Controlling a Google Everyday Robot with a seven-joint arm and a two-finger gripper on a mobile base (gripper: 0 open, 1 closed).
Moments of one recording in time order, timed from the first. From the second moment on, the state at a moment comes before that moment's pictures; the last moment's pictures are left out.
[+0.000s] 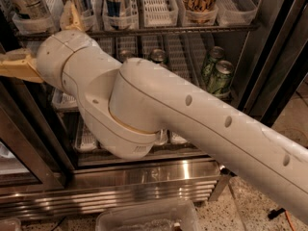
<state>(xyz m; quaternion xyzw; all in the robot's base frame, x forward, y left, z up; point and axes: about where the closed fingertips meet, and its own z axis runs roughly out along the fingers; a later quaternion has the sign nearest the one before) 0.502 0.201 1.057 -0.35 0.57 0.20 0.72</state>
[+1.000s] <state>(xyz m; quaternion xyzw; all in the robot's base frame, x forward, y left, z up) 0.509 0.230 1.053 -0.29 0.58 0.32 0.69</state>
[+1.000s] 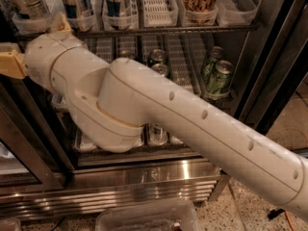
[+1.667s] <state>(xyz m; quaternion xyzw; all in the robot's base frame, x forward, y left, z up) 0.522 0.229 1.049 -0.21 0.62 0.30 0.69</state>
